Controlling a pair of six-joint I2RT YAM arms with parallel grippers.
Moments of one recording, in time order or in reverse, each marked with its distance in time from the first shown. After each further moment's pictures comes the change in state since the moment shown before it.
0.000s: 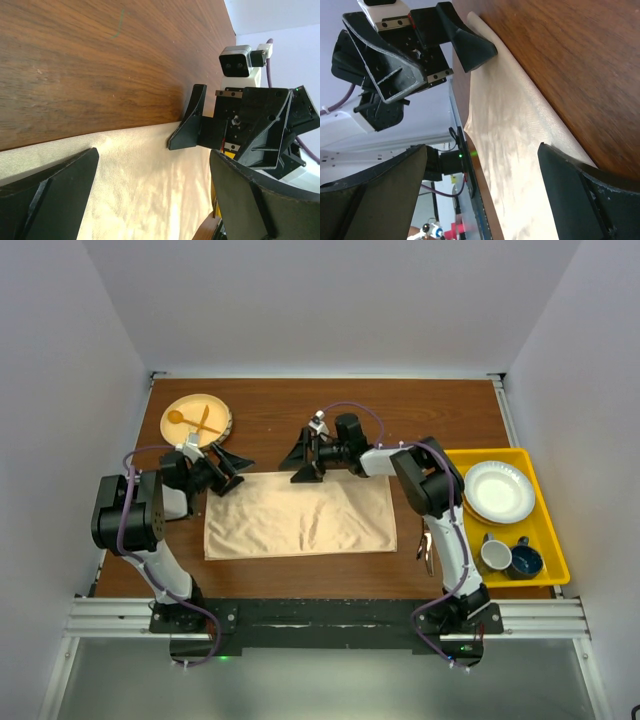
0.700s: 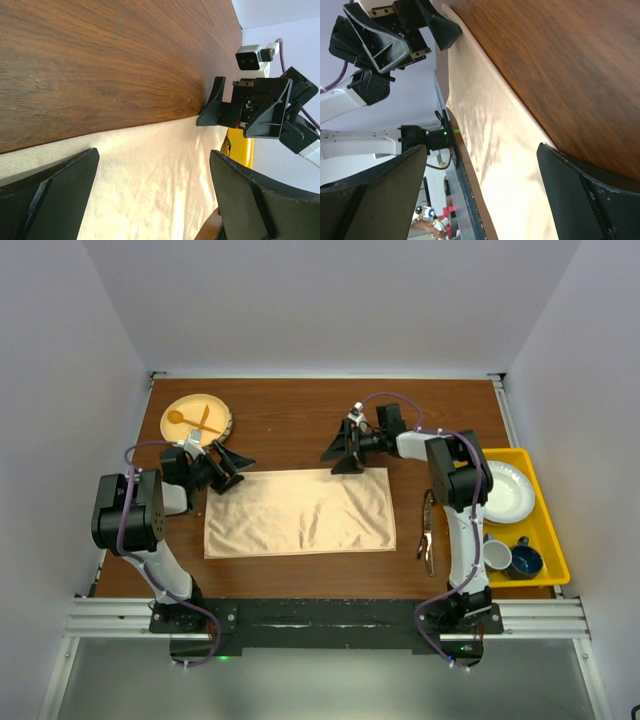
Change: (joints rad) left arm -0.004 0.000 0.046 -0.088 0.000 0.064; right arm -0.222 -0.063 0.009 -0.406 -0.141 -0.359
